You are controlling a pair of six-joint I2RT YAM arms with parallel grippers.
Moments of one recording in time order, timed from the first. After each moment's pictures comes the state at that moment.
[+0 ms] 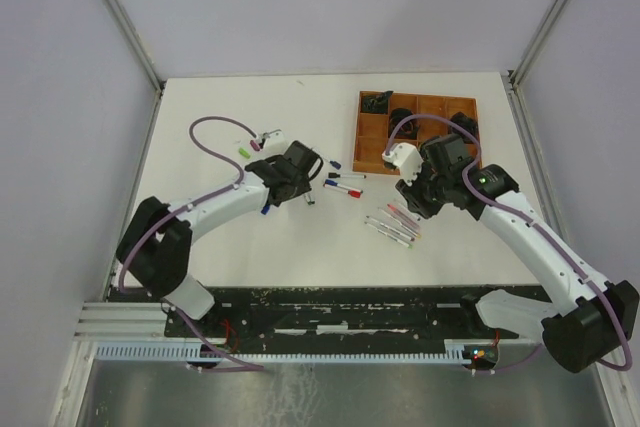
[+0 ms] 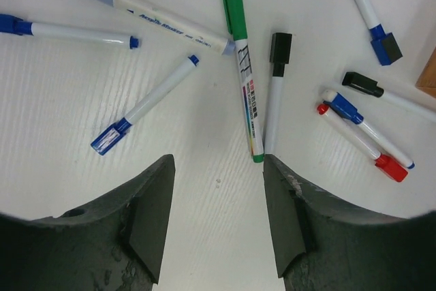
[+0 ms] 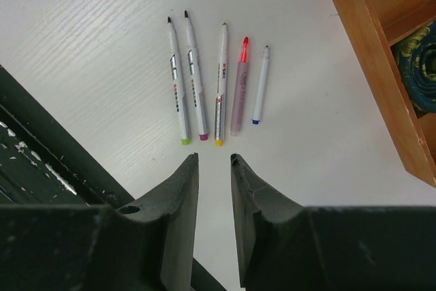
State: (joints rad) left arm -0.69 1.56 1.06 -0.52 -0.52 -0.92; right arm 0.46 1.14 1.05 -0.88 -0.21 -0.41
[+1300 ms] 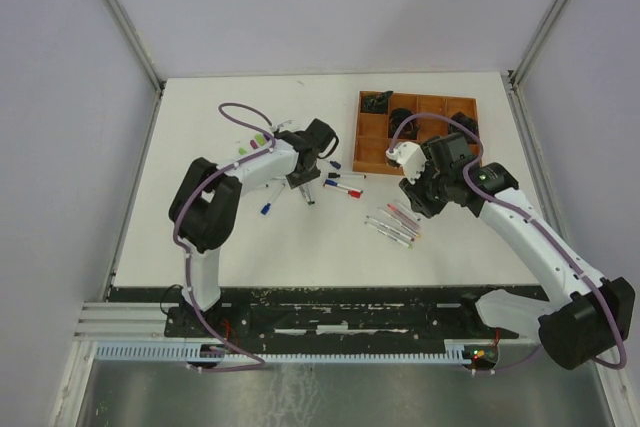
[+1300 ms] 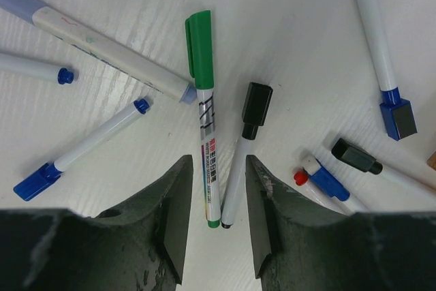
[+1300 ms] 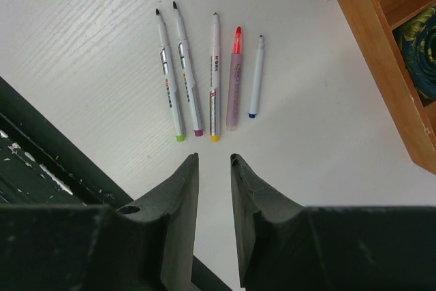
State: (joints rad) left arm -0.63 1.97 1.45 -0.72 -0.47 -1.02; right arm 0.41 1.15 1.03 -0.87 -0.21 -0.41
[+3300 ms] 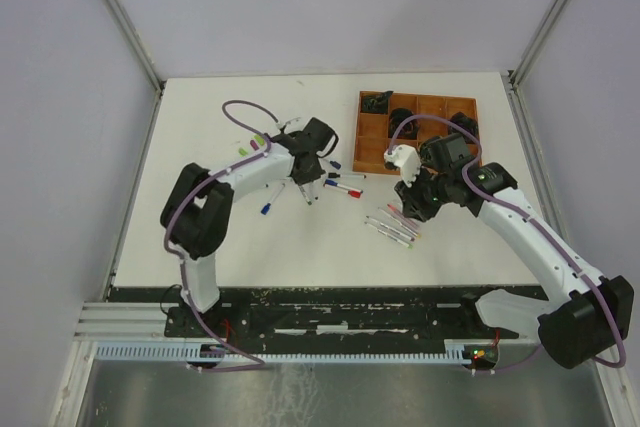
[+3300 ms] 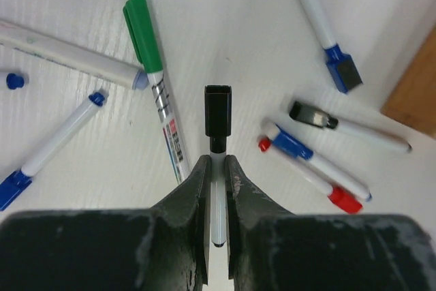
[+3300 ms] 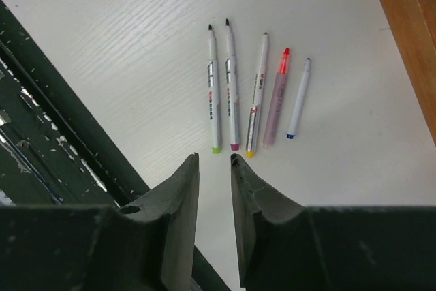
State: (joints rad) left arm -0.64 1.96 1.44 -0.65 -0.36 -0.92; right arm 0.41 1.17 1.03 -0.88 -0.35 -0.42
